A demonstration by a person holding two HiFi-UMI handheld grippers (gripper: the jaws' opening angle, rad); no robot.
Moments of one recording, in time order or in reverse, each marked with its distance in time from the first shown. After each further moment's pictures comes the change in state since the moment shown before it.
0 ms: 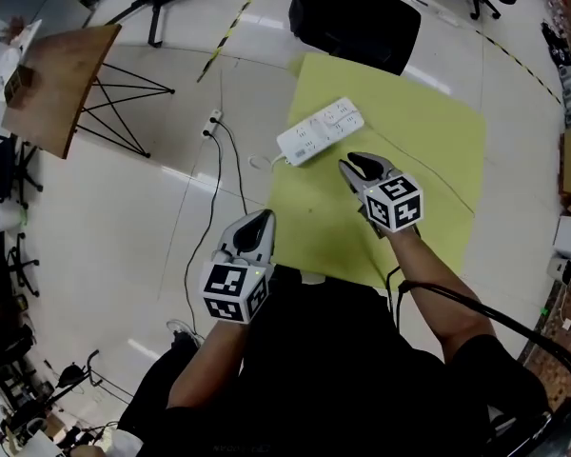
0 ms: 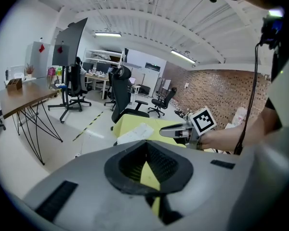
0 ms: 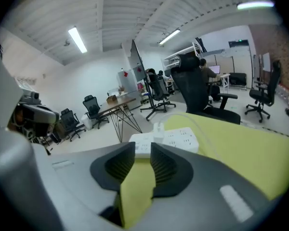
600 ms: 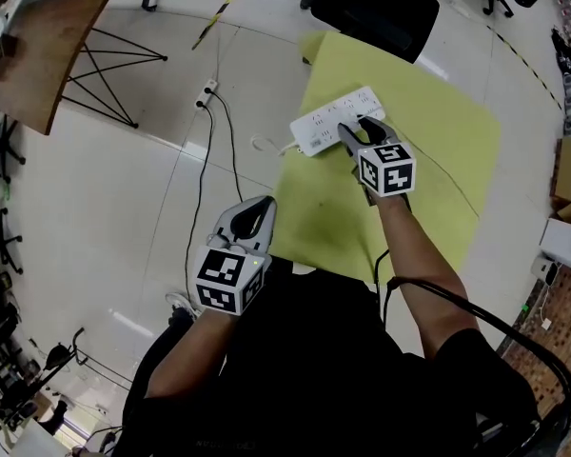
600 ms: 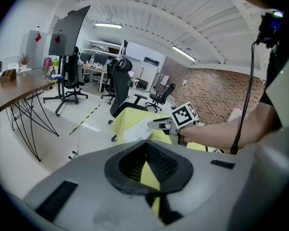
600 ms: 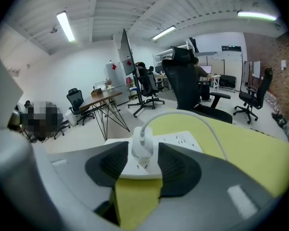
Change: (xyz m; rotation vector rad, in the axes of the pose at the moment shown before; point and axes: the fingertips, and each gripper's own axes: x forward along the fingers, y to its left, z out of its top) left arm 0.017 0.045 -0.013 -0.011 0.071 -0.066; right arm 0.086 -0.042 0.012 0.009 0.048 -0.160
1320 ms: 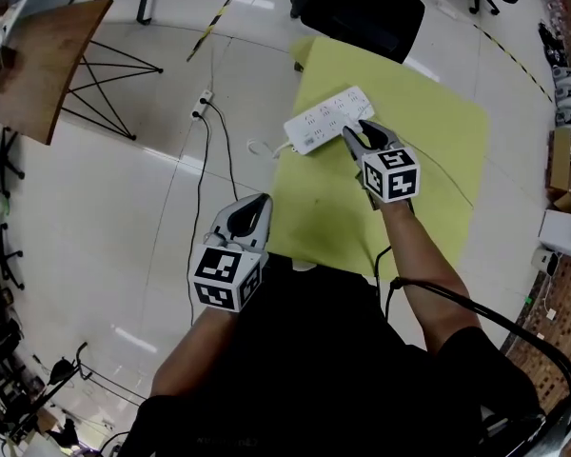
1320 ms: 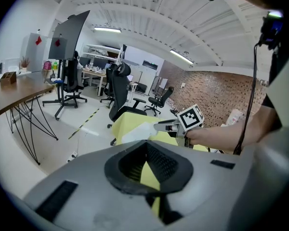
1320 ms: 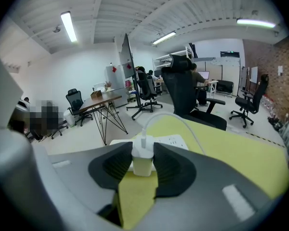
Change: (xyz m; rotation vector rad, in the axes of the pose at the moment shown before) left arm -0.018 -0.001 0.007 0.010 -0.042 -0.009; right arm -0.039 0.008 0.006 -0.018 -0.035 -0.034
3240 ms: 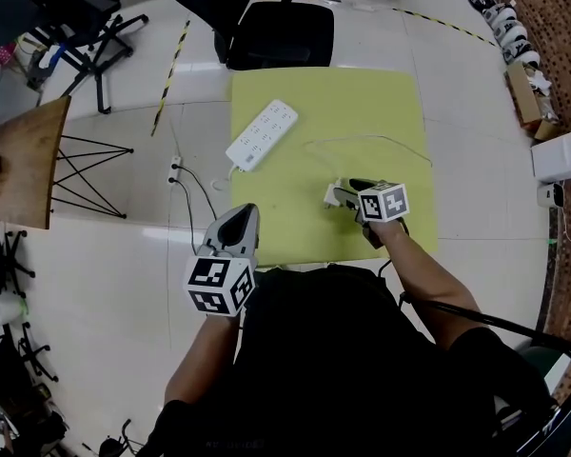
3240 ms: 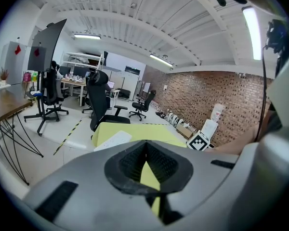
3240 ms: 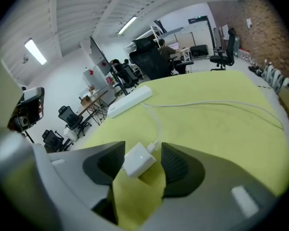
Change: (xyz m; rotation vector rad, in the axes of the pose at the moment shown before) left arm 0.001 -0.108 0.024 0.145 -0.069 -0.148; right arm -0.142 -0.033 -0.174 0.402 0.154 -0.016
